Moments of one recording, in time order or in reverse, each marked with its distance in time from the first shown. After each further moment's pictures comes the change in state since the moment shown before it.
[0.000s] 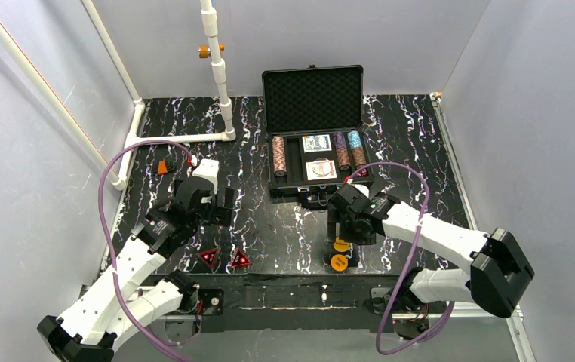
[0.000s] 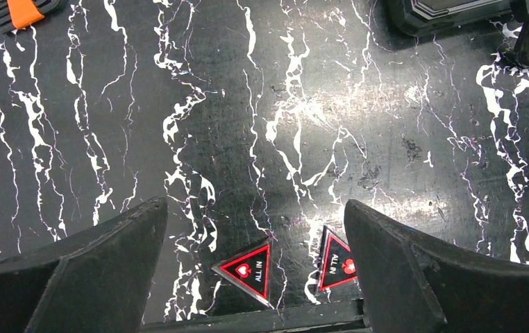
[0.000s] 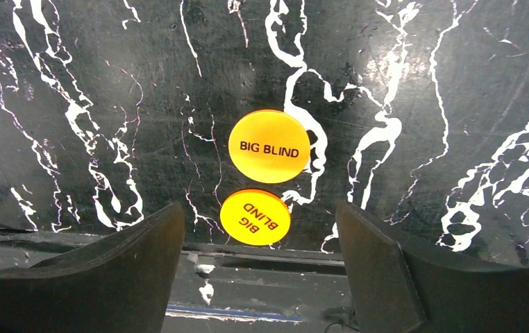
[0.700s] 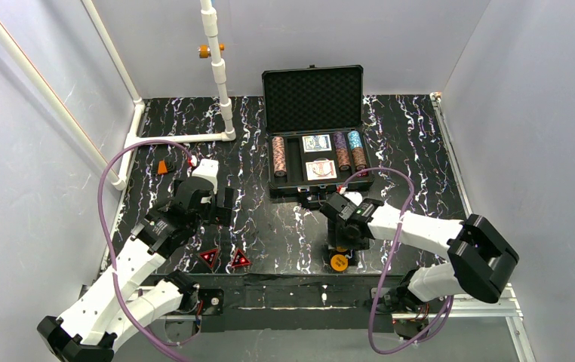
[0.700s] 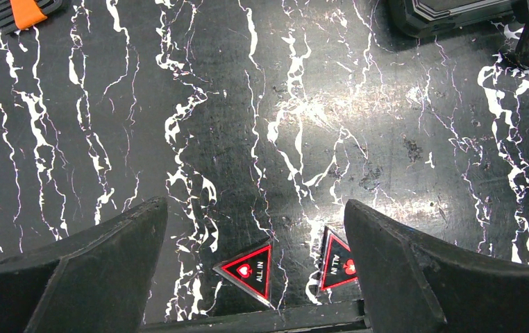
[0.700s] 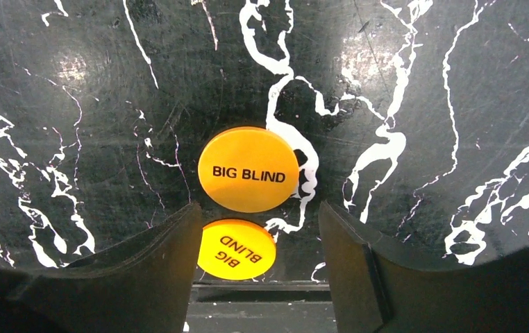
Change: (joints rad) left arm 0.000 -0.002 0.000 0.000 -0.005 0.001; right arm 0.064 0.124 -0.051 0.072 0.070 0.029
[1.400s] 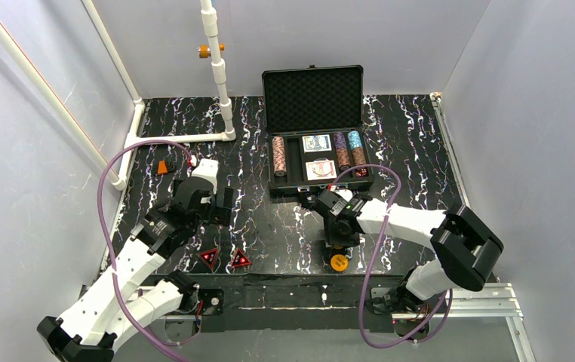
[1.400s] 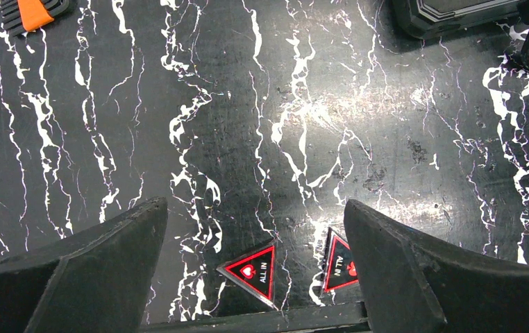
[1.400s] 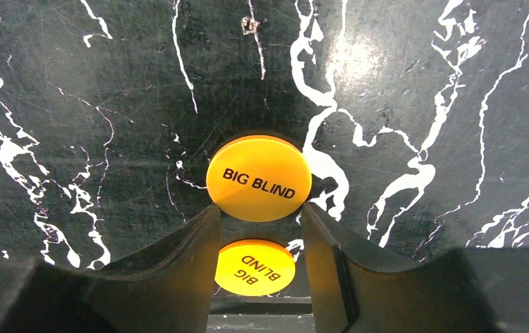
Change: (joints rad) left arm 0.000 0.000 0.000 0.000 -0.010 0.006; right arm 0.001 0.114 0.055 0.038 -0.008 -0.051
